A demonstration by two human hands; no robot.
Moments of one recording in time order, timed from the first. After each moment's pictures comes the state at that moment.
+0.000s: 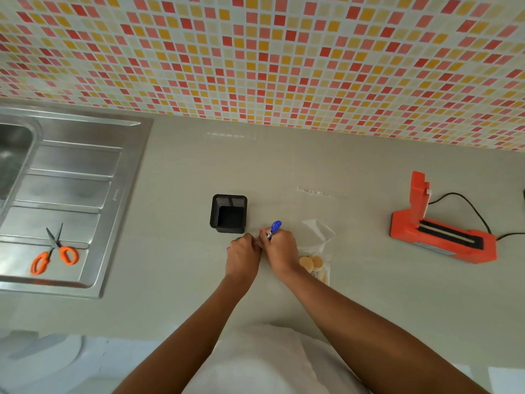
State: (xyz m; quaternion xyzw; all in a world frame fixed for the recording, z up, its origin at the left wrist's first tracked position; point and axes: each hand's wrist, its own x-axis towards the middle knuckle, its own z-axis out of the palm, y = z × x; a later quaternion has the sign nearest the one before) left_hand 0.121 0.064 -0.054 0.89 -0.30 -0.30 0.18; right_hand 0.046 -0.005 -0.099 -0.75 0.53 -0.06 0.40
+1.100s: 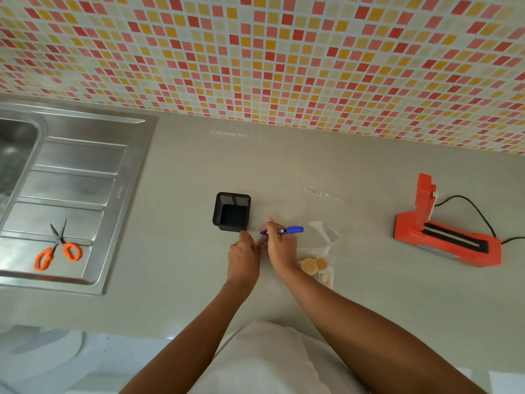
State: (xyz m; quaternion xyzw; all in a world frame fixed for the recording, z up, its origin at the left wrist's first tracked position) left_hand 0.117 0.077 -0.058 0.88 -0.26 -0.29 0.26; right_hand 0.060 0.006 -0.088 -0.52 0.59 -0.19 0.59
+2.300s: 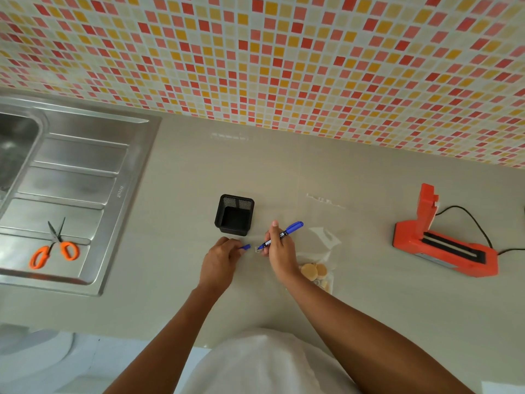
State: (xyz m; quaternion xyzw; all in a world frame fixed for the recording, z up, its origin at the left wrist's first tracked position) left_hand 0.168 0.118 -0.089 0.84 -0.38 -0.25 0.30; right_hand 0.058 0.004 -0.079 -0.54 0.58 -0.15 0.60
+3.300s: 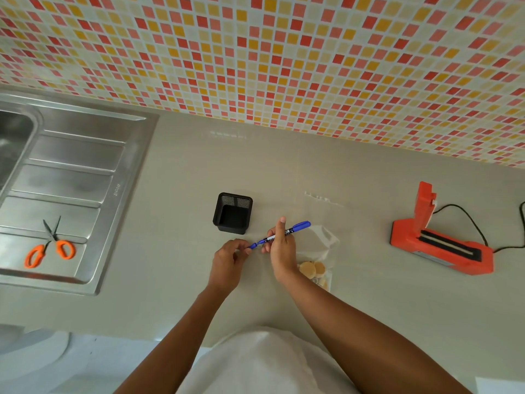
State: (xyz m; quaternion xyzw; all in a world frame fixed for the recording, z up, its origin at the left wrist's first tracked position) left_hand 0.148 0.111 -0.093 0.80 -0.32 -0.32 0.39; right_hand 0.060 0.005 -0.071 -0.47 0.60 -0.18 0.62
